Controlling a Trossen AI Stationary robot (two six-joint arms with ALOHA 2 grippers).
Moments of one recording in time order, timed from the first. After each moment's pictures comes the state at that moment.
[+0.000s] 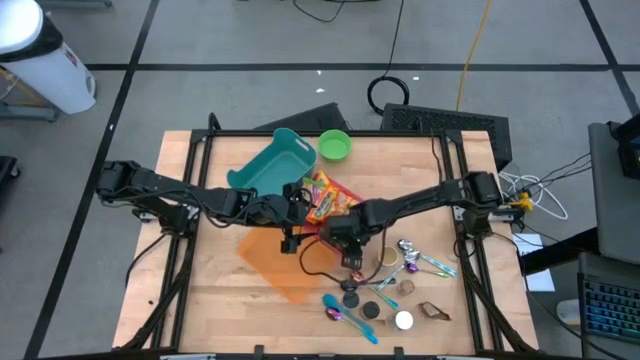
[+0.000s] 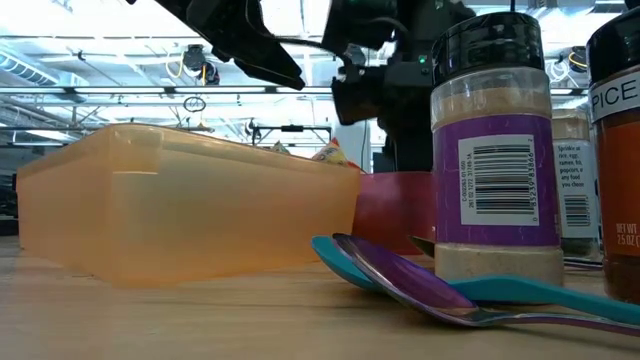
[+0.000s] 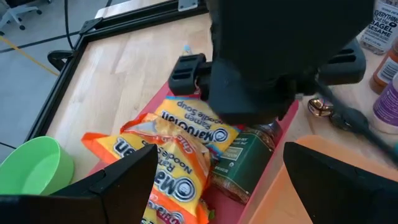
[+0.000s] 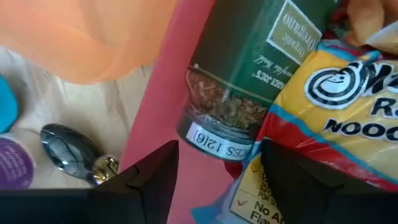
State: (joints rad) left arm -0.13 1.43 0.97 -0.12 -0.21 0.13; right arm 0.13 1.90 1.36 -0.80 -0.10 0.36
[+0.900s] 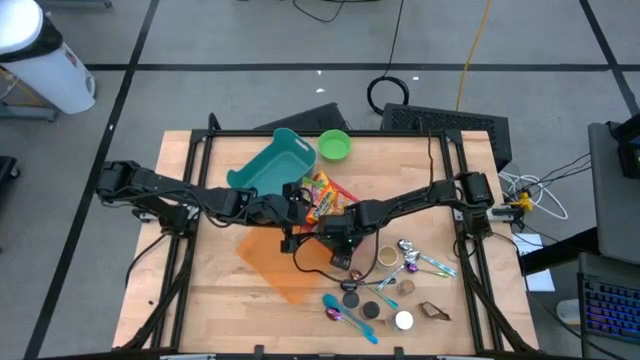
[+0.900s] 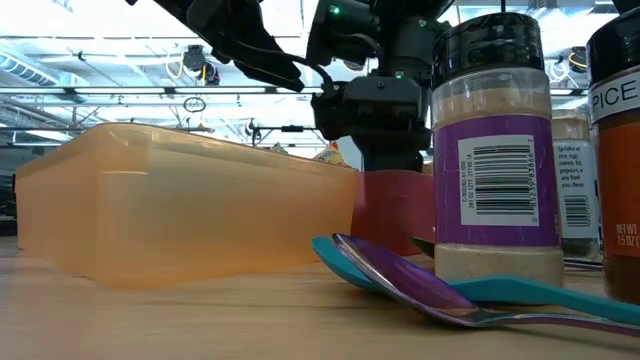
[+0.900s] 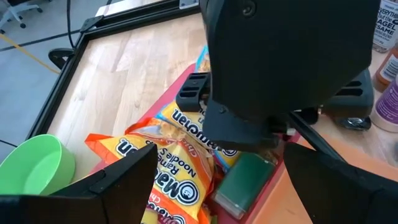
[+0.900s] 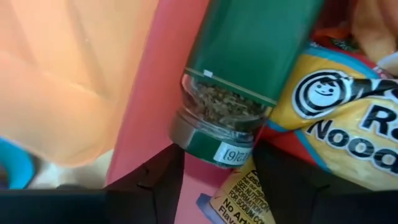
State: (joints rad) left arm -0.13 1.43 0.97 -0.13 -0.21 0.13; right arm 0.09 1.98 1.36 -0.68 -0.07 0.45
